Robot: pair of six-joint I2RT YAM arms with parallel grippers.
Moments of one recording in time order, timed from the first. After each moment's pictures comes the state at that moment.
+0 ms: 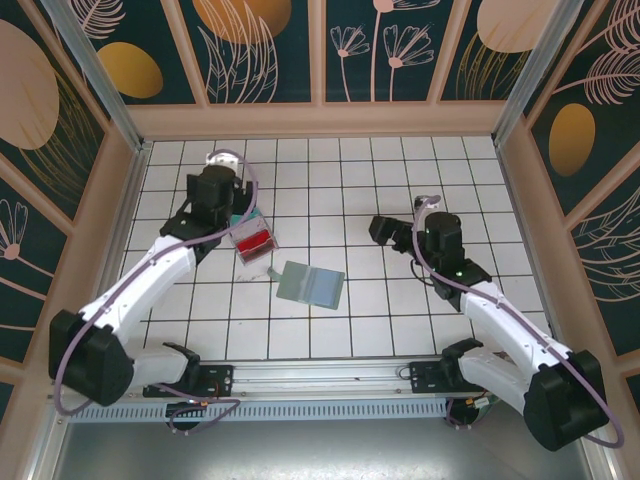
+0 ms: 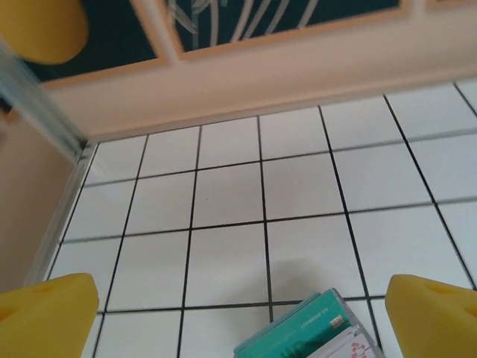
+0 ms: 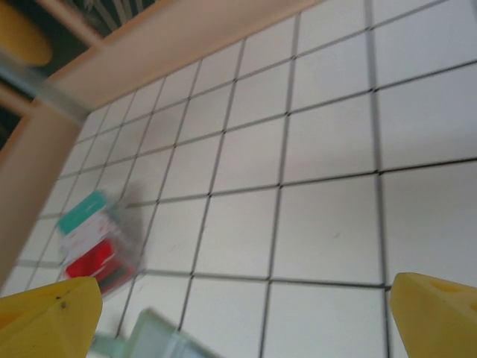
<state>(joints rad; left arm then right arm) -0.43 1.26 1.00 -0.25 -0.49 -0.10 0.40 0.97 0.55 0.00 -0.09 0.55</state>
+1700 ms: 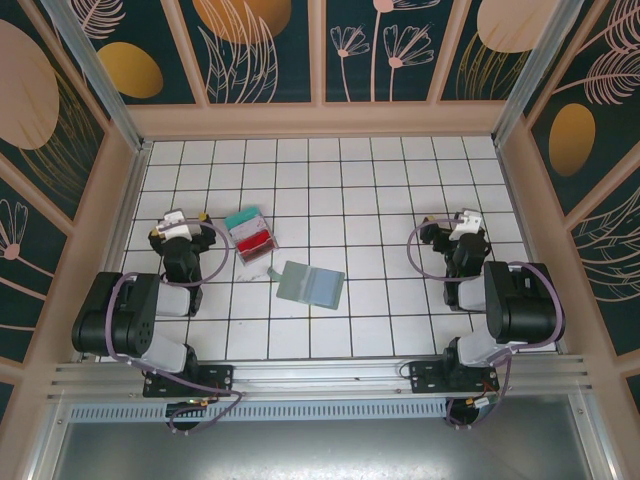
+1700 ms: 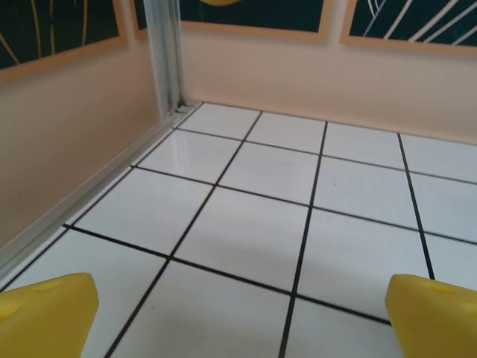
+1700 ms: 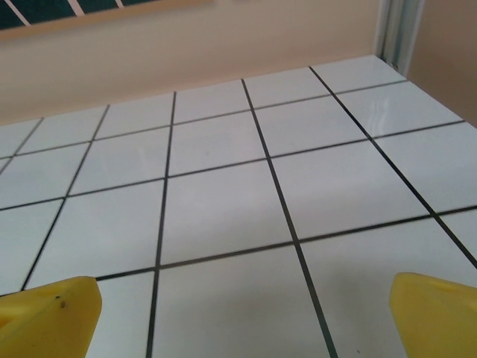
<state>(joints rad) -0.05 1.51 0.23 1.11 -0.33 -0.12 -0.04 1.54 0.23 1.08 0.00 0.13</state>
